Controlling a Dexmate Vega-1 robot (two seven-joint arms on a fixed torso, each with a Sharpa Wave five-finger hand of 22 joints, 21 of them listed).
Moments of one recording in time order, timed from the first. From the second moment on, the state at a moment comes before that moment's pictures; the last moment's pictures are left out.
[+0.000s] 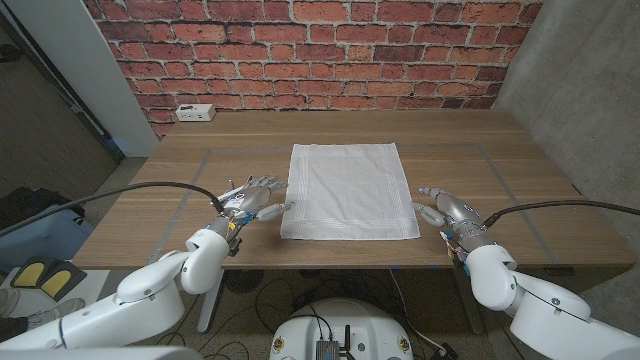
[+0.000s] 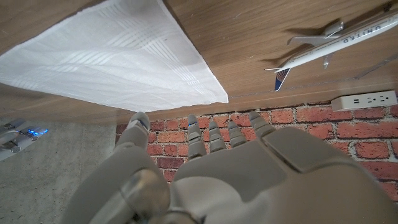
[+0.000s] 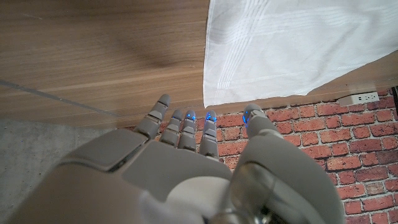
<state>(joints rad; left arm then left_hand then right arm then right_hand) 1.38 1.08 0.39 -2.31 0.45 0.55 0.25 0.30 0.02 0.53 -0.18 0.17 0.26 -0.09 0.25 0.18 0.04 -0.05 0.22 0.18 -0.08 0.04 0.18 0.17 -0.06 0.14 0.21 0.19 -1.47 -1.01 -0.39 -2.43 -0.14 -0.76 -0.46 0.43 0.18 0.44 -0.15 0.18 0.26 -0.04 0.21 0.18 0.16 0.06 0.22 0.20 0.09 0.01 0.23 0.21 0.20 0.05 0.22 0.18</state>
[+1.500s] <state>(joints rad) 1.28 1.07 0.60 -2.37 0.92 0.78 -0.04 0.70 -0.10 0.50 -0.18 0.24 0.53 -0.21 0.29 0.19 0.04 -0.10 0.21 0.19 -0.09 0.06 0.18 0.17 0.05 0.11 0.21 0.18 -1.21 -1.03 -0.76 -2.51 -0.34 -1.19 -0.43 0.74 0.03 0.45 -0.19 0.22 0.41 -0.06 0.23 0.19 0.25 0.01 0.22 0.20 0.17 -0.02 0.22 0.19 0.31 0.07 0.22 0.18</state>
